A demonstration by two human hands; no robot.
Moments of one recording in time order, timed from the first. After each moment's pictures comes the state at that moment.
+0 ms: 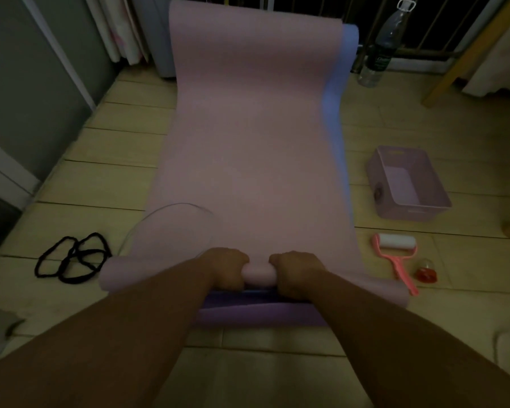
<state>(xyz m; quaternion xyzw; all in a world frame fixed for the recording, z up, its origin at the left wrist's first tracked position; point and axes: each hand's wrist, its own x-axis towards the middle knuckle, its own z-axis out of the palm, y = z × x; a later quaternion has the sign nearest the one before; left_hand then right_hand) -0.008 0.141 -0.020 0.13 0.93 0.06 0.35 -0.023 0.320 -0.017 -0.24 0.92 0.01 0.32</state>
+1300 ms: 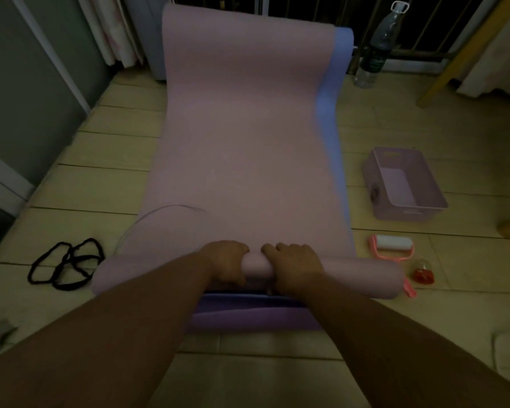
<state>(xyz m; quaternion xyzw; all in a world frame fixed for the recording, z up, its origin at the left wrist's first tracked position) -0.028 0.141 -0.020 0.10 0.93 0.13 0.34 -0.027 0.322 -0.019 -0.27 0.94 0.04 0.19</state>
